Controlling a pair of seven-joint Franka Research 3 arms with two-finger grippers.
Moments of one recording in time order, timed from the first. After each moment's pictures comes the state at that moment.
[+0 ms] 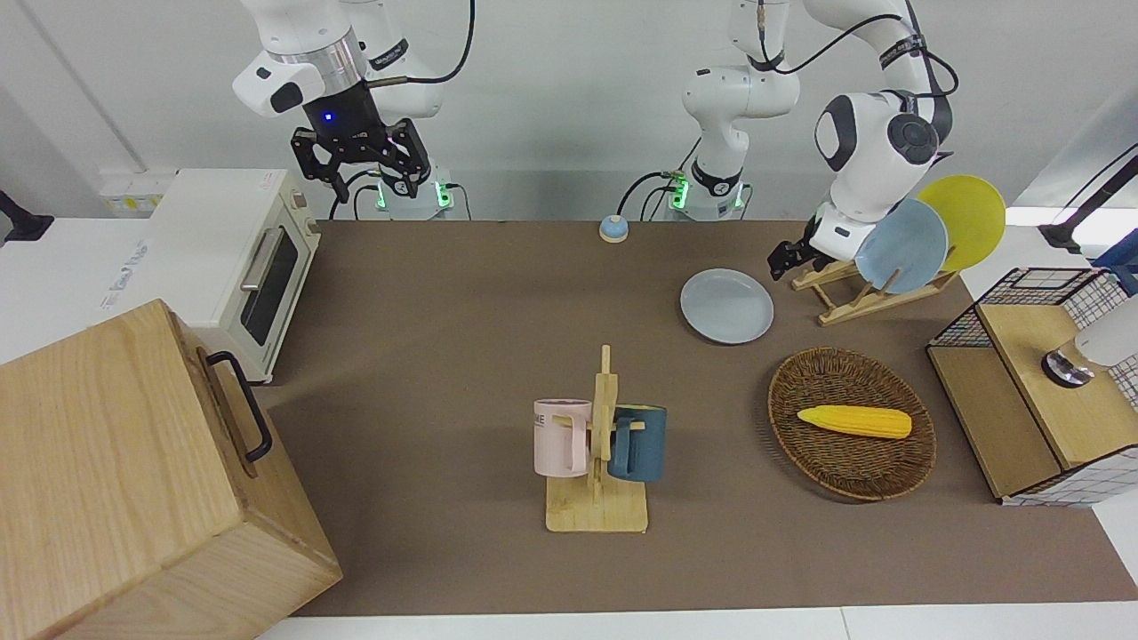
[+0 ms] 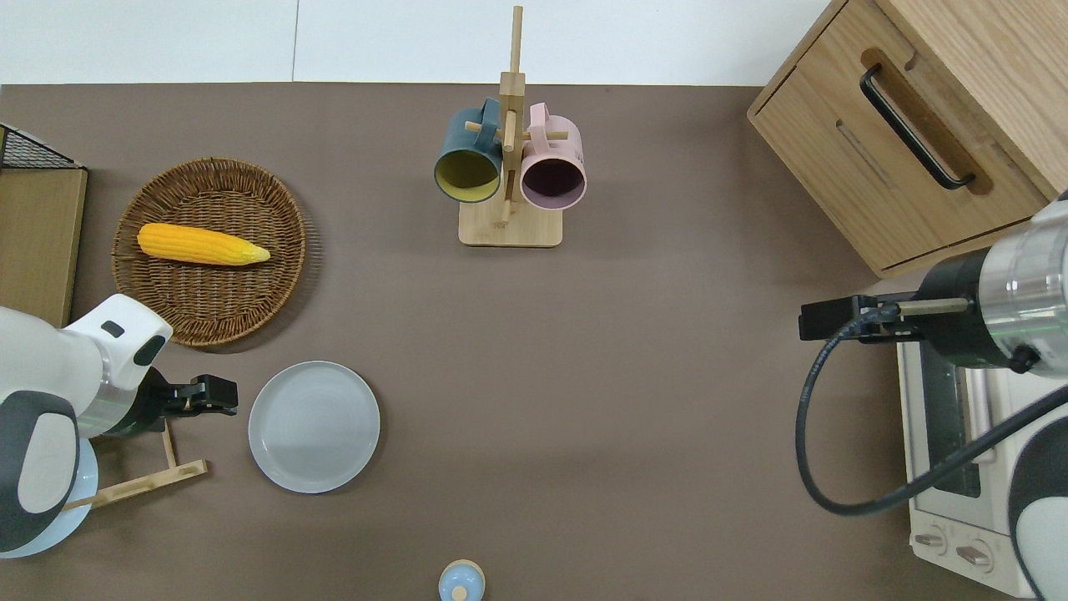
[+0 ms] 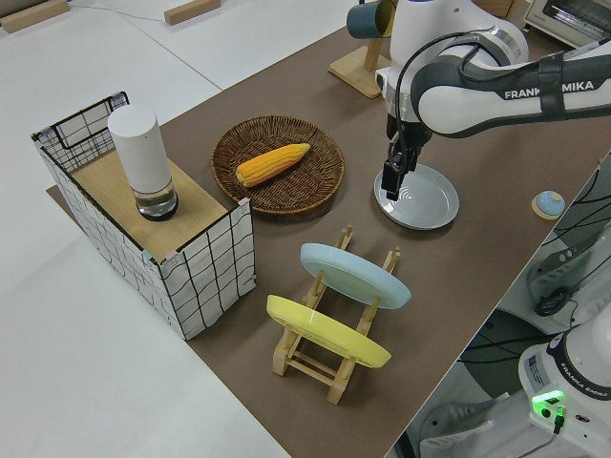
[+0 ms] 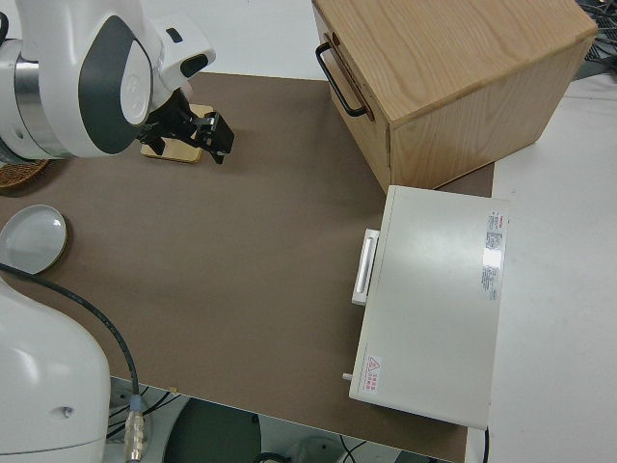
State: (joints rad) left arm 0.00 -0.15 0.03 -2.30 -0.03 1.99 -0.15; right arm -0.21 -0.06 0.37 -1.54 0.10 1.52 0.18
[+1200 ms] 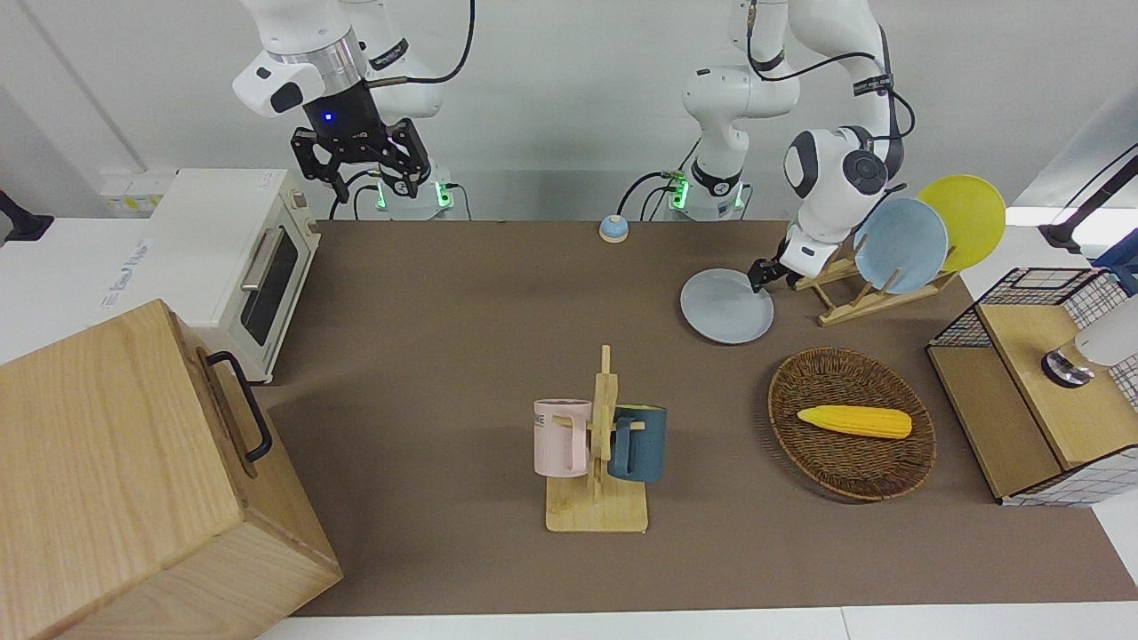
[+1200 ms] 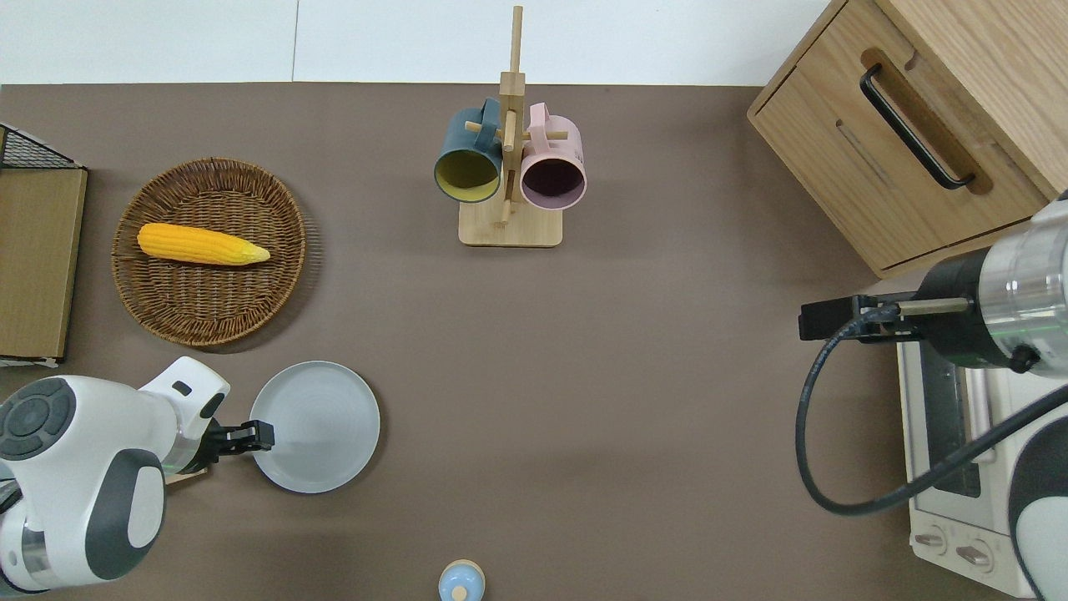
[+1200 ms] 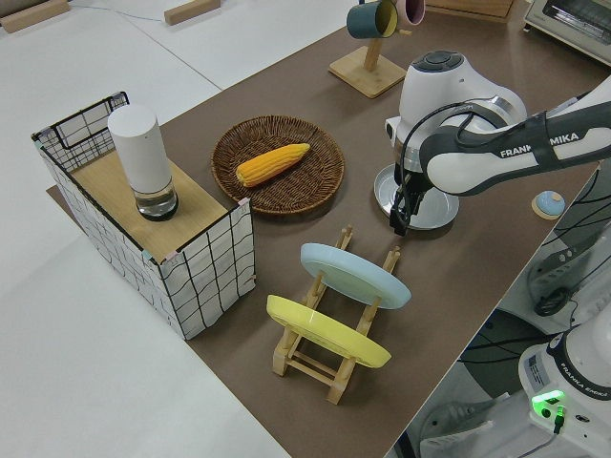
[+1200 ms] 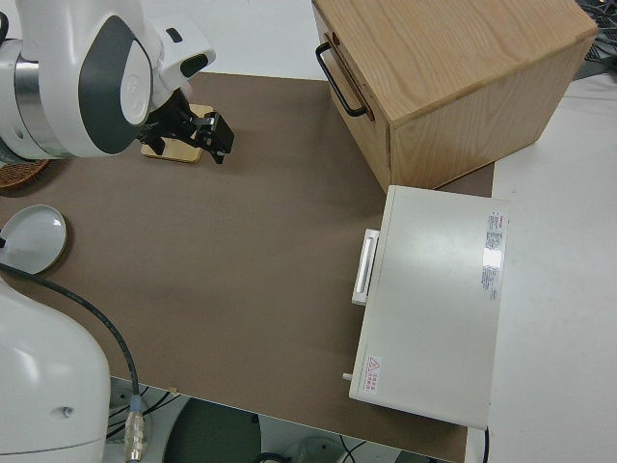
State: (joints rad) left arm 0.00 -0.15 0.03 -2.52 -0.03 2.21 -0.10; right arm -0.21 -0.06 0.37 -1.54 0.10 1.52 0.18
